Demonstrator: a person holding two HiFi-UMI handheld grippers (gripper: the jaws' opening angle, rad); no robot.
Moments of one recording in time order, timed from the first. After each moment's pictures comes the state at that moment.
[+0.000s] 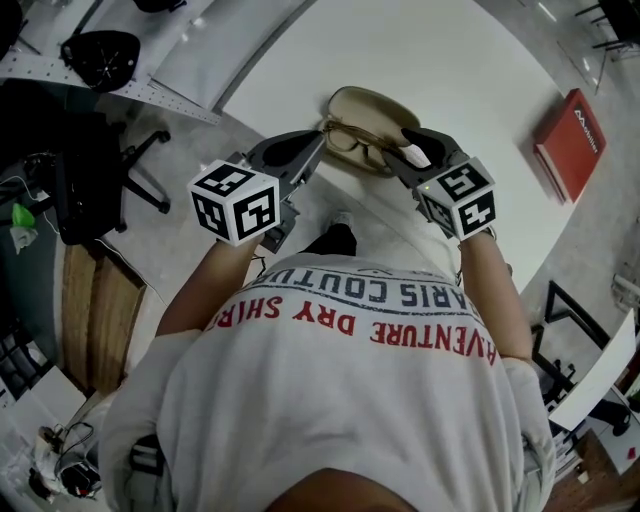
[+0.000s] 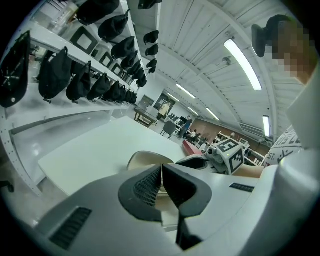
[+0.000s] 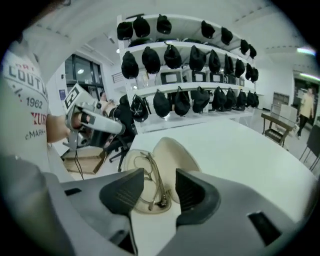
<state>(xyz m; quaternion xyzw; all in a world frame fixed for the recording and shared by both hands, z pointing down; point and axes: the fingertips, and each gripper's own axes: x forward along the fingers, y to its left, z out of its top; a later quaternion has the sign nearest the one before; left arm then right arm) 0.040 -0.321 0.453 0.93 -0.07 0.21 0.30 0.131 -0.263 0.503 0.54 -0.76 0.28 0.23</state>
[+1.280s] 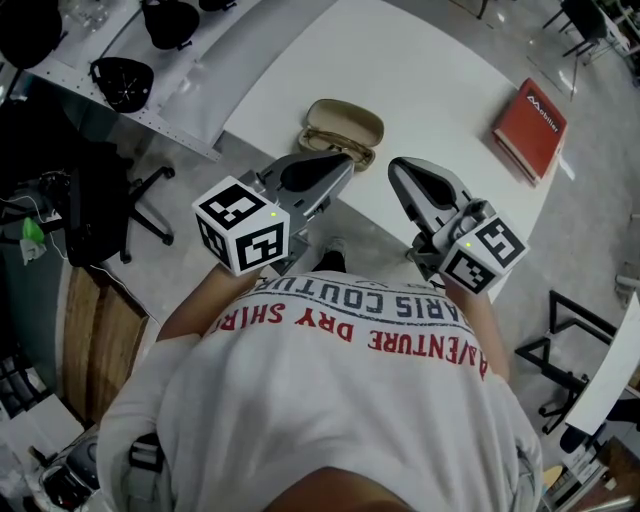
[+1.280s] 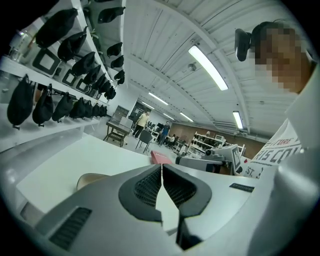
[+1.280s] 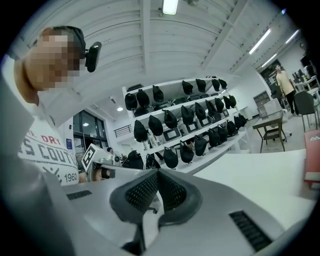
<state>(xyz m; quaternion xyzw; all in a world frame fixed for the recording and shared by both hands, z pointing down) 0.060 -0.206 0.326 0.96 0.04 0.13 0.23 0.104 -0.170 0.314 0.59 -0.78 0.18 -0.07</state>
